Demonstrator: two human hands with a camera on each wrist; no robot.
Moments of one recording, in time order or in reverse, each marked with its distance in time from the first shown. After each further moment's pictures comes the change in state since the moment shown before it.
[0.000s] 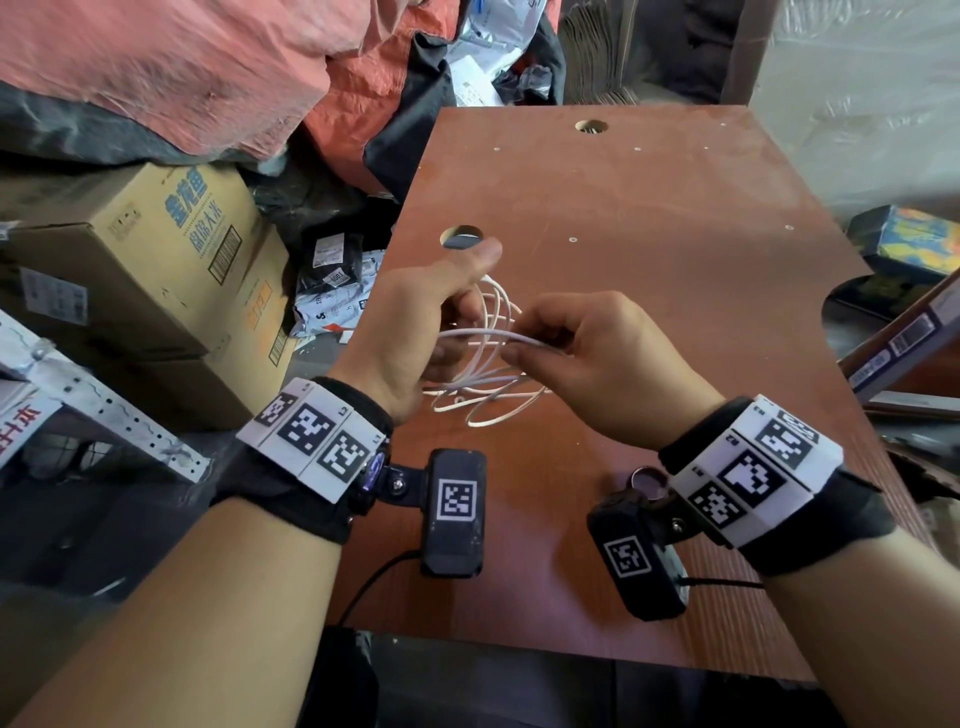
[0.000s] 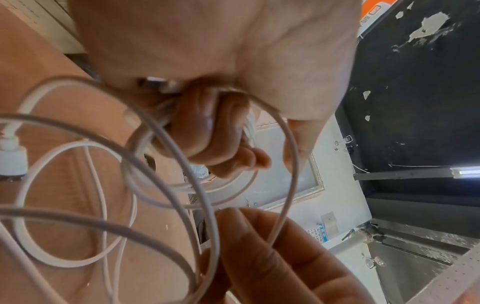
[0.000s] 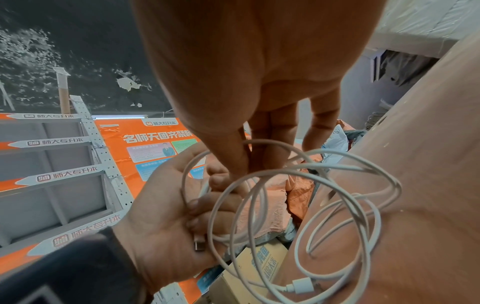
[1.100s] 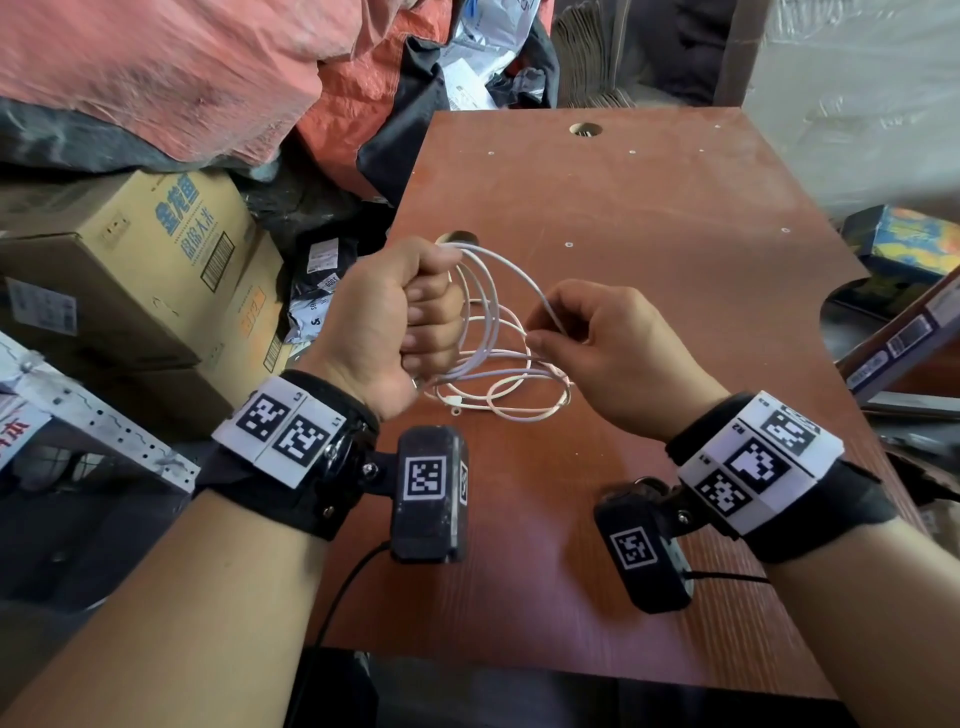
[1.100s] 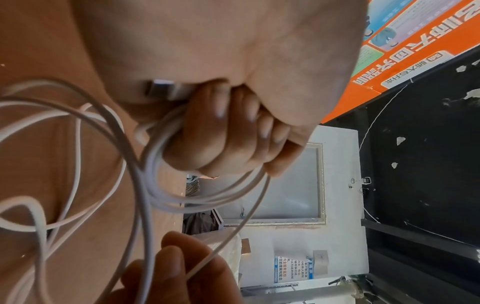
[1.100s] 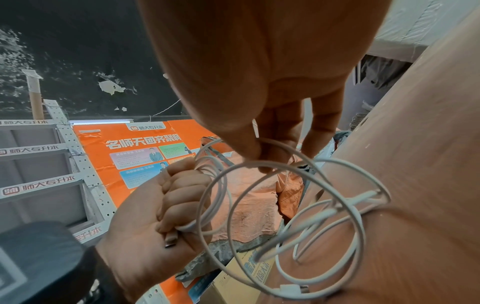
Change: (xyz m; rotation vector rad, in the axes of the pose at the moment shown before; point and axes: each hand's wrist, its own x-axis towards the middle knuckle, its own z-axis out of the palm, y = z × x) left_hand 0.010 0.009 -0.013 -0.270 -0.127 0.000; right_hand 0.011 0.021 -0.003 0.034 0.039 0.113
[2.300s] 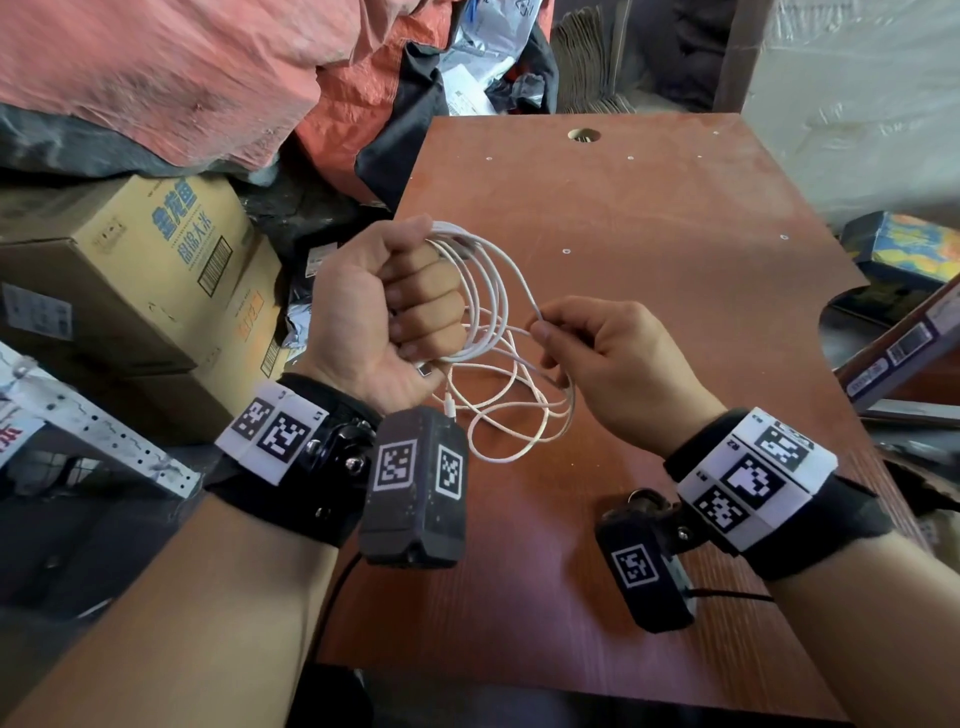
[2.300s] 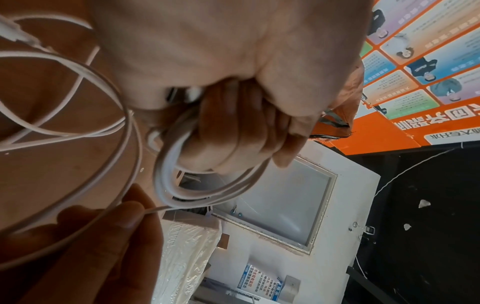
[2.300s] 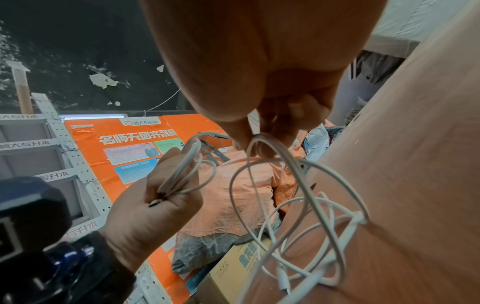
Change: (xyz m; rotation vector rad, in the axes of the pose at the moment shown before) left_hand 0.006 0.007 0.004 -0.413 -0.153 -0.052; right_hand -0.001 0.005 0.000 0.090 0.063 0.021
